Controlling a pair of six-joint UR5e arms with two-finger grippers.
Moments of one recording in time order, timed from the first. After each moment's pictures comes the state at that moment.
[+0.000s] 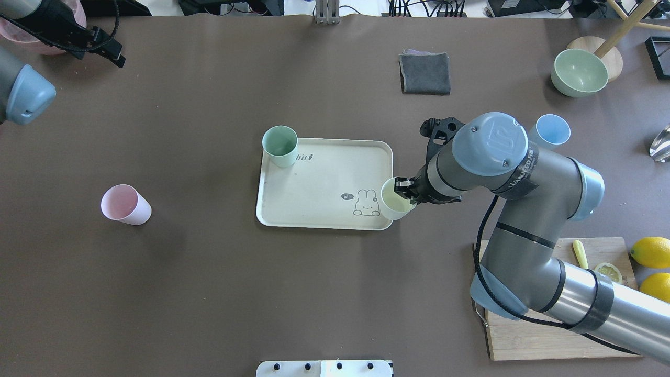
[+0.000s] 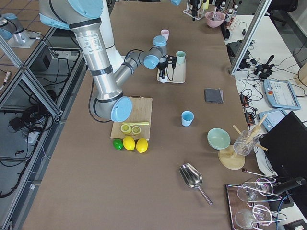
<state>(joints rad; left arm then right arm) -1.17 -2.06 -1.51 -1.80 -2.26 -0.47 0.55 -1.14 1.85 -1.46 1.88 1.33</state>
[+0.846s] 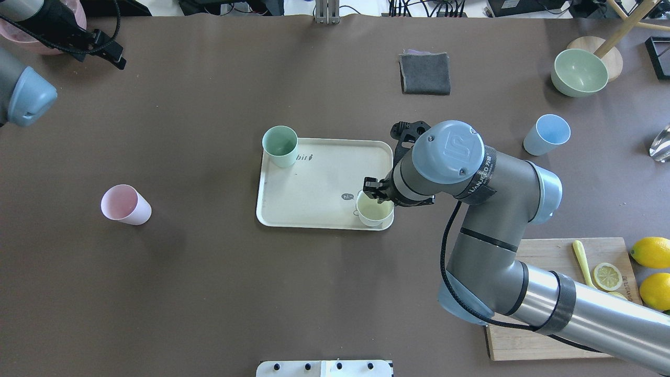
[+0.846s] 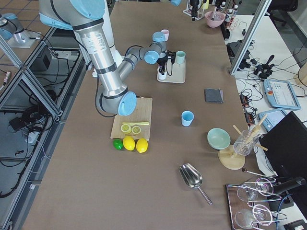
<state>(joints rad) -1.16 -2.06 -1.51 -1.80 -2.26 -0.47 0.52 -1.05 1.79 -1.46 1.83 1.39</state>
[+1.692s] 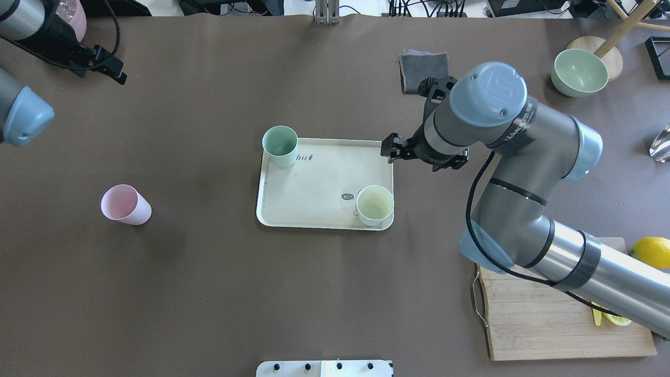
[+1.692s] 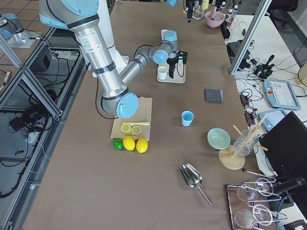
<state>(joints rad) -1.10 -1.95 -1.63 -1.81 -2.25 -0.58 0.74 -1.07 1.80 -1.51 1.98 1.20</state>
